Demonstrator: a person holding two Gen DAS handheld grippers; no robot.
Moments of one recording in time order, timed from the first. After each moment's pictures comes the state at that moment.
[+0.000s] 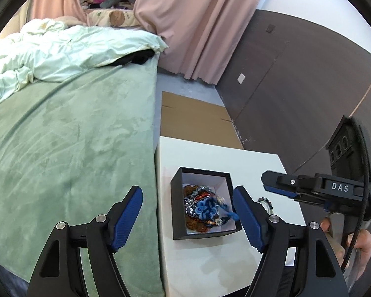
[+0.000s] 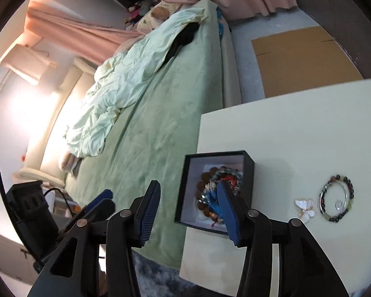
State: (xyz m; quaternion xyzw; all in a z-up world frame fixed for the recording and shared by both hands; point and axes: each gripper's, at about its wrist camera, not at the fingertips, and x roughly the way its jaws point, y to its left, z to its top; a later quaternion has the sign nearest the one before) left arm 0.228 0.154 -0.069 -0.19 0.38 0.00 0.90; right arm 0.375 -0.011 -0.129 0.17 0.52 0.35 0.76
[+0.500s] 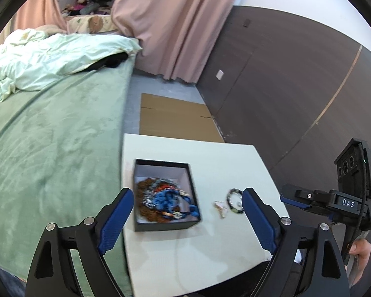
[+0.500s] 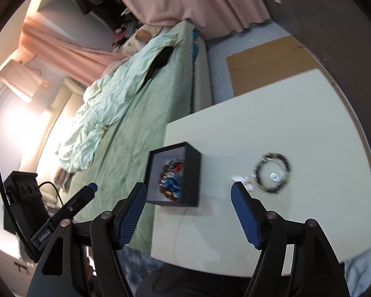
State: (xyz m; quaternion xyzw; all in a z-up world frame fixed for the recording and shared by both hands) left arm 0.220 0.090 -0.059 -0.17 0.38 -0.05 0.91; right arm 0.332 -0.126 -0.120 0.20 0.49 0.28 0.80
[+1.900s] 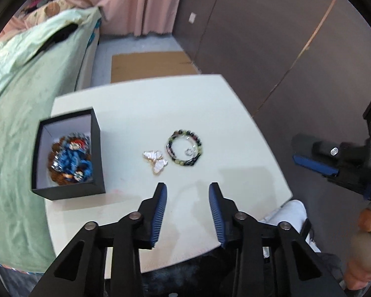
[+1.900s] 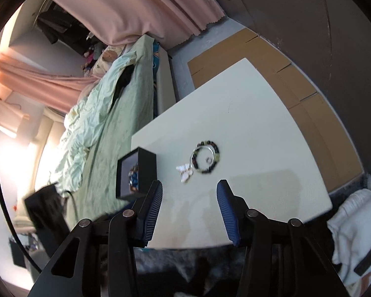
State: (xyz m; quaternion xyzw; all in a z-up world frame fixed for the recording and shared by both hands) left arm 0.258 -0.067 -0.119 -0.08 0.51 -0.09 0.85; right arm 0.324 -0.213 -0.138 0.26 0.50 0.22 0.79
